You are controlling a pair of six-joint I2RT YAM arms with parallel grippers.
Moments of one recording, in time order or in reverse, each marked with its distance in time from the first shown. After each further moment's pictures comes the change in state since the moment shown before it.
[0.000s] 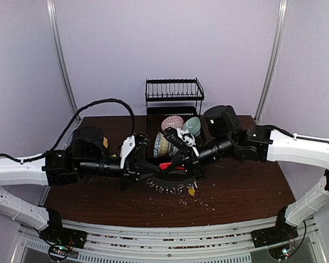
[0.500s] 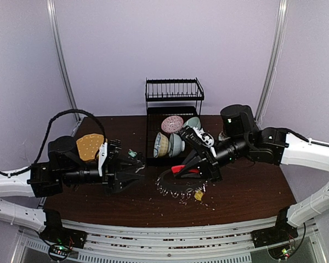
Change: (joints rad) left arm -0.007 -0.236 -0.199 0.151 -0.014 0.131; right arm -0.016 -0.134 -0.083 0.020 -0.154 0.011
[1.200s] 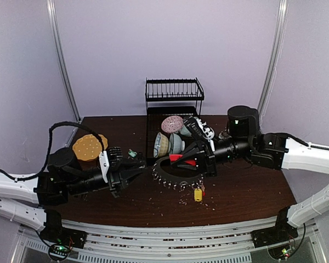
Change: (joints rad) left arm -0.124 0.034 -0.085 0.269 -0.277 0.151; right arm 0.000 -0.028 -0.078 0.225 0.122 0.179
